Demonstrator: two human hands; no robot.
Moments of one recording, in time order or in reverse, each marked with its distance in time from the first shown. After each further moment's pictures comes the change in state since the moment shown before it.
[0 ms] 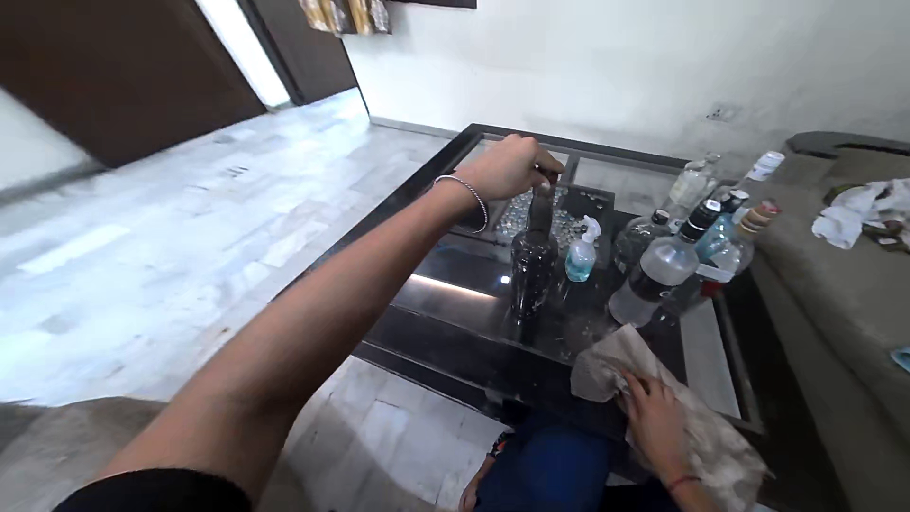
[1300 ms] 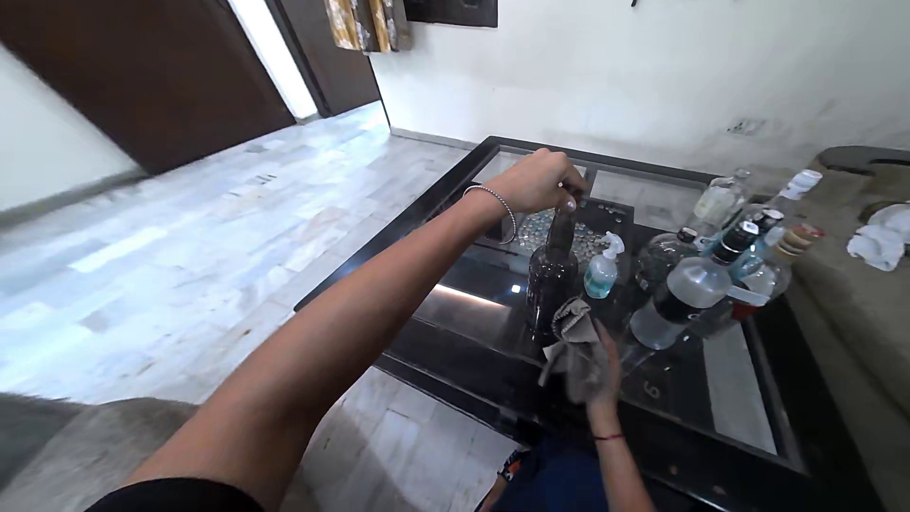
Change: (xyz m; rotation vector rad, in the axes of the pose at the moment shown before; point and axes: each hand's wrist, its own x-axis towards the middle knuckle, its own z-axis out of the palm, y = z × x) left_hand 0.001 -0.003 -0.011 -0.011 -0.080 0.025; right_hand 0.081 -0.150 0.021 0.940 0.364 0.222
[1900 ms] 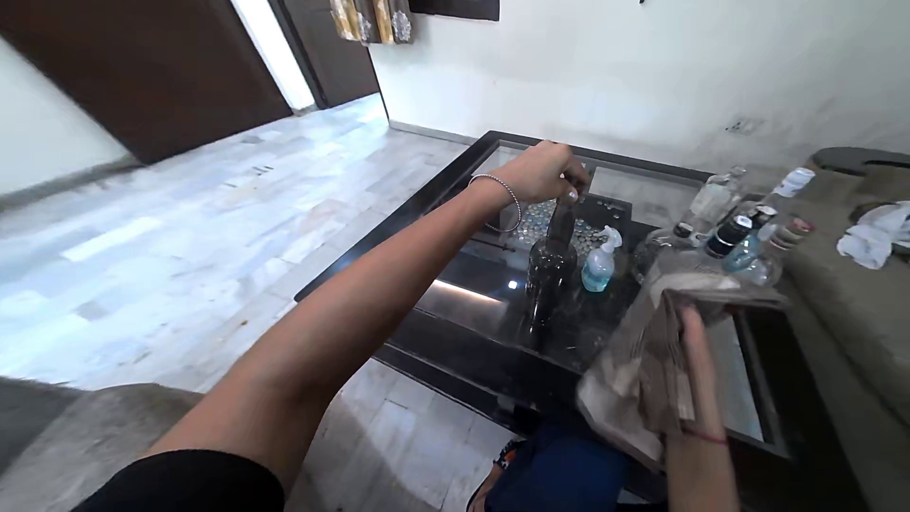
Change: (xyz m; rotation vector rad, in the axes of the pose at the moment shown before) left_hand -0.001 0.003 -0.001 -0.005 -0.002 -0.017; right_hand 0.046 -0.119 -0.074 0.094 0.070 0.300
